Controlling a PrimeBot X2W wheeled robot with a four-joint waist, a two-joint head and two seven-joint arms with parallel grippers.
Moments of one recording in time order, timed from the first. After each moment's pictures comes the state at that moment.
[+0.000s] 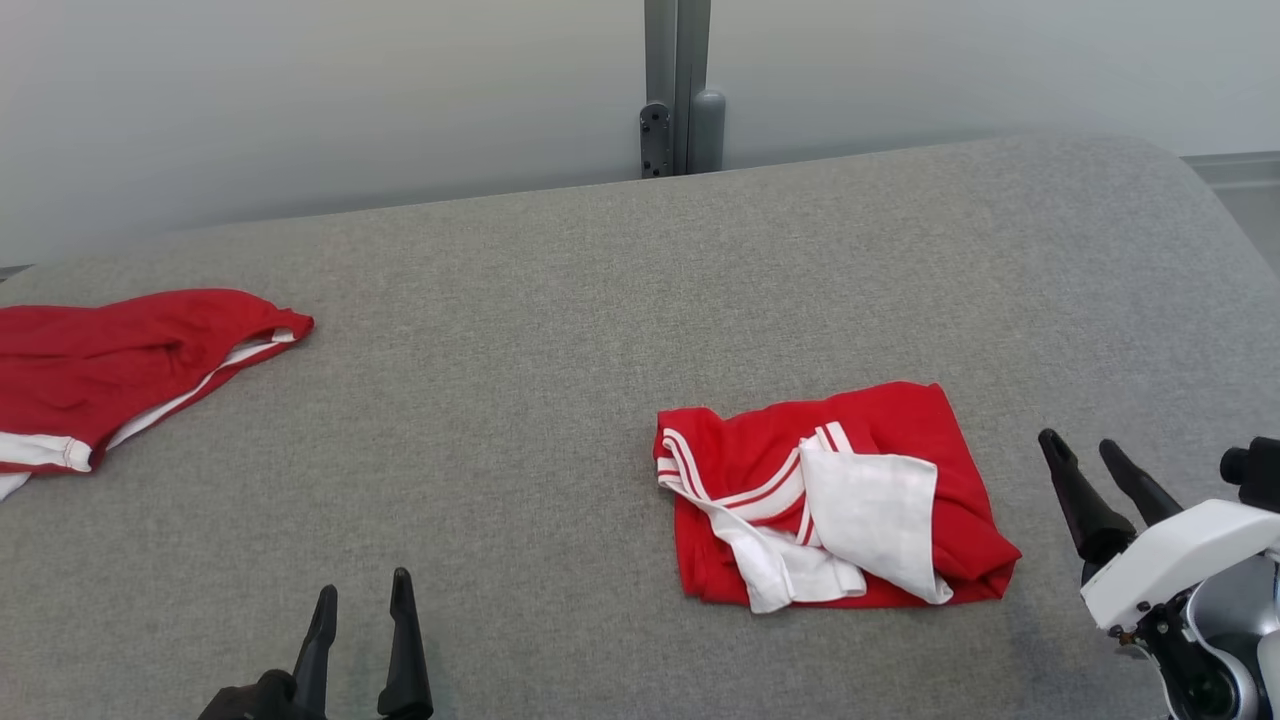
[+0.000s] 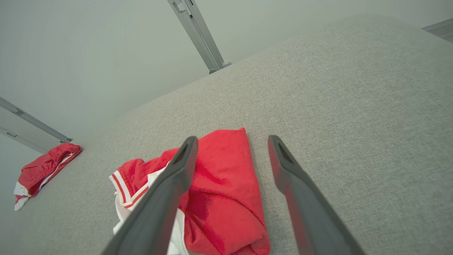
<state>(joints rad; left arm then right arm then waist) 0.15 0.05 -0.14 0.14 -0.43 0.01 -0.26 -0.02 -0.20 -0.10 0.00 0.62 0.13 0.27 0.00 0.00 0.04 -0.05</state>
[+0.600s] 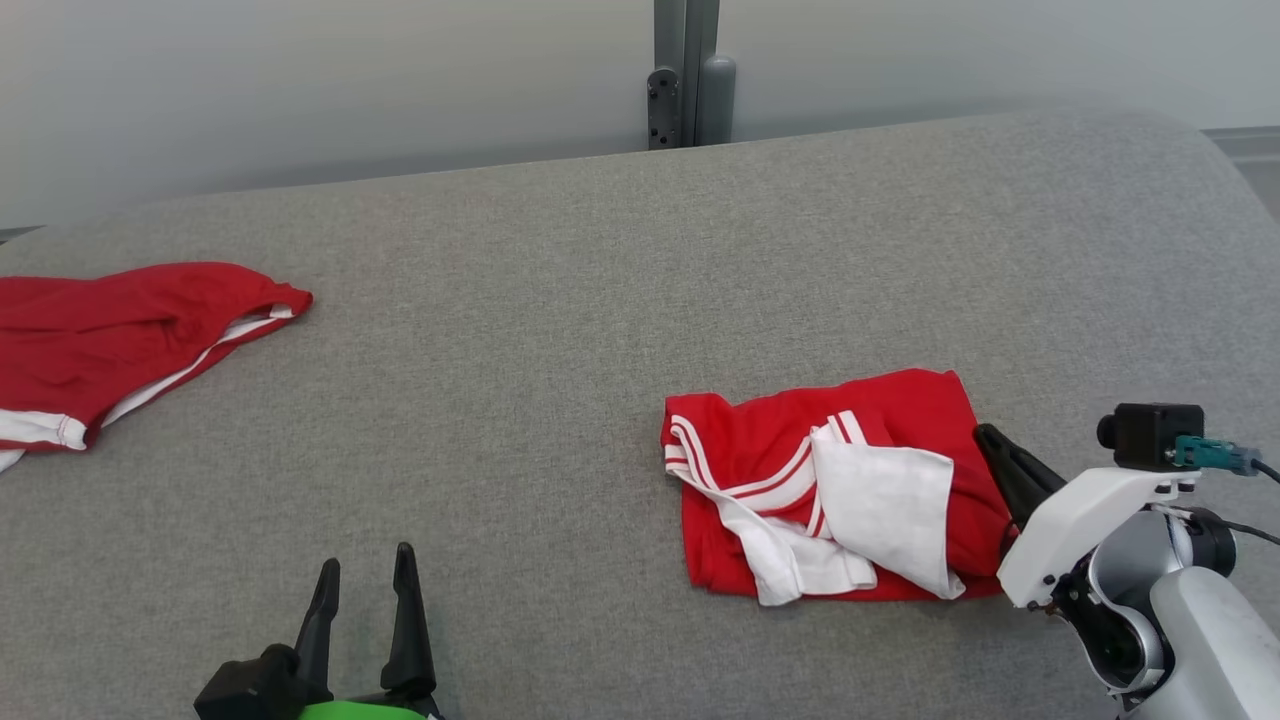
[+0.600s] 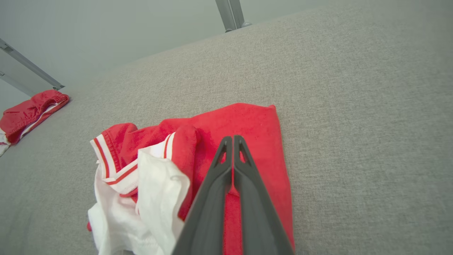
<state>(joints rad) 0.12 0.05 -0.14 0.15 -0.42 0.01 -0.26 -0.18 -0.28 0.14 0.23 0.60 0.13 0.18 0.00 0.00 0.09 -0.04</state>
